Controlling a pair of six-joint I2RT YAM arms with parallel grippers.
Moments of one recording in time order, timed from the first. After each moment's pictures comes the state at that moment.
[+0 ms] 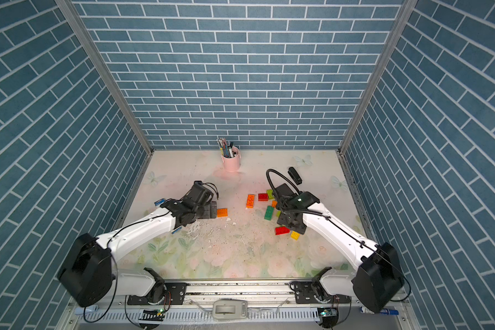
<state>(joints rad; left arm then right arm) -0.63 1.47 0.90 -0.54 -0.32 -0.54 0.61 1.24 0.93 -1.15 0.18 1.01</state>
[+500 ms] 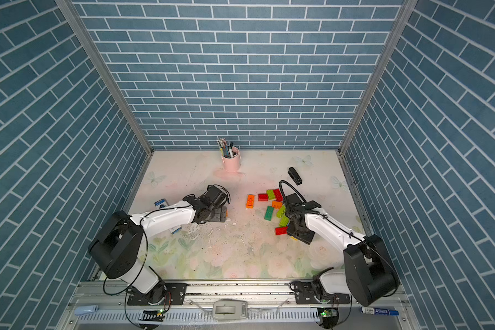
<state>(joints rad) -0.67 1.64 0.97 -0.56 -0.32 -0.58 0.47 1.36 0.78 -0.91 0.12 0.91</state>
